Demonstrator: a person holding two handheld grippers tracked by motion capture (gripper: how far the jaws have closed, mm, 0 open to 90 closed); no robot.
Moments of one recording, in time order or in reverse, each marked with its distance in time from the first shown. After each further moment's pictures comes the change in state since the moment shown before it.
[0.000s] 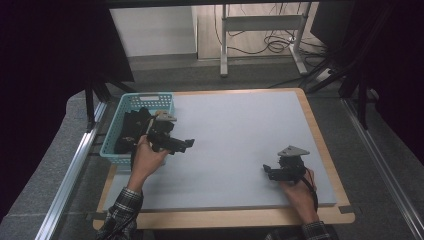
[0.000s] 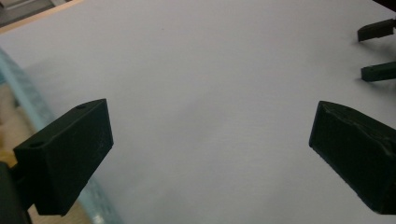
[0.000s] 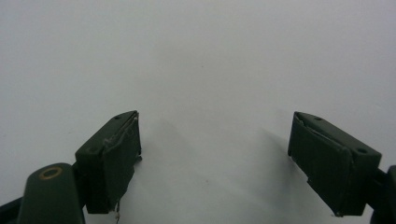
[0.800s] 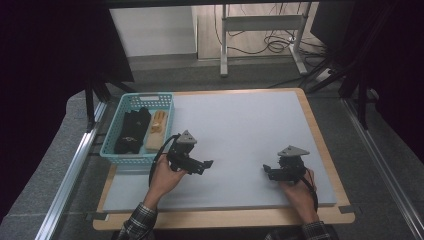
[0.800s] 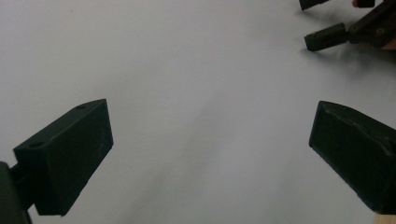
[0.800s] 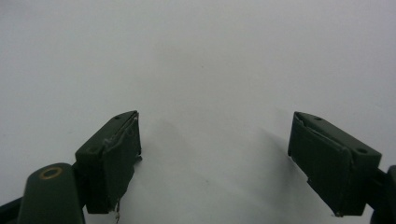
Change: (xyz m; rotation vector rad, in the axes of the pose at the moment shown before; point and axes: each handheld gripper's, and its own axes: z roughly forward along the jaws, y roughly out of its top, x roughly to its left) left arm -0.054 -0.031 0.041 0.001 -0.116 0.079; right arm 0.000 0.000 0.000 -0.002 -0.004 -0.003
